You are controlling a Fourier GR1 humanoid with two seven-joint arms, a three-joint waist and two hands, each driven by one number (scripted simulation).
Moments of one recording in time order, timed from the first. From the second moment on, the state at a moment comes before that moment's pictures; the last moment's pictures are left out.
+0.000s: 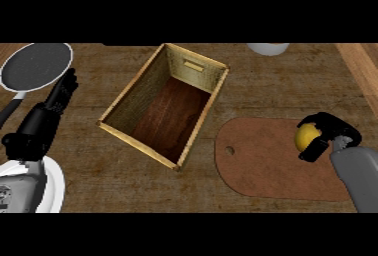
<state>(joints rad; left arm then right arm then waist) -0.20 0.30 0.08 -1.57 -0.12 -0.09 0.00 -0.38 -0.42 0.07 -1.16 0.55 0.49 0.71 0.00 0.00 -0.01</state>
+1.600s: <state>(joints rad) -0.18 0.27 0.10 -1.59 -0.15 -0.10 0.02 -0.32 -0.35 0.06 -2.07 0.81 0.16 0.84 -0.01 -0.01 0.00</state>
